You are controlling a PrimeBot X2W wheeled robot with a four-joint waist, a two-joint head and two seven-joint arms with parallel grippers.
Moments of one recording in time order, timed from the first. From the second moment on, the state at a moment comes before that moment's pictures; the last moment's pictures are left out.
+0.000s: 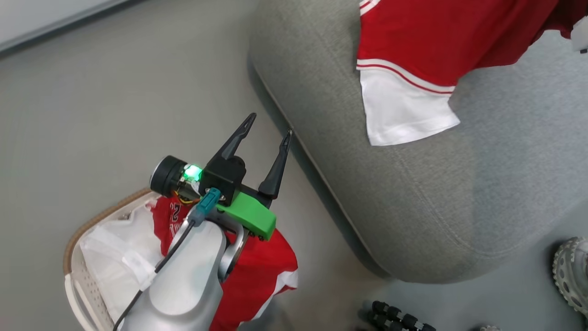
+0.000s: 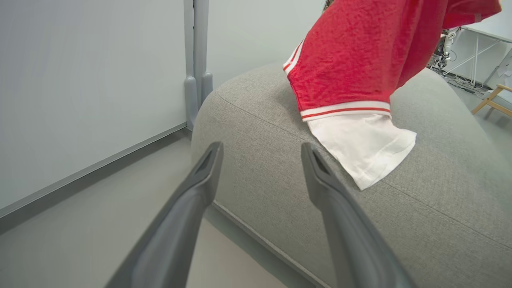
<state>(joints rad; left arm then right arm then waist) -0.52 0.05 -0.49 0.43 -0.17 -0.13 -0.26 -0.99 -0.41 0.04 0.56 0.12 0.13 -0.26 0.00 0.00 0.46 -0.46</state>
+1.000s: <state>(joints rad) -0.45 0.06 -0.50 0.44 -0.22 -0.13 -0.26 -0.51 -0.27 -0.24 0.58 0.09 0.13 -0.26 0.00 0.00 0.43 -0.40</state>
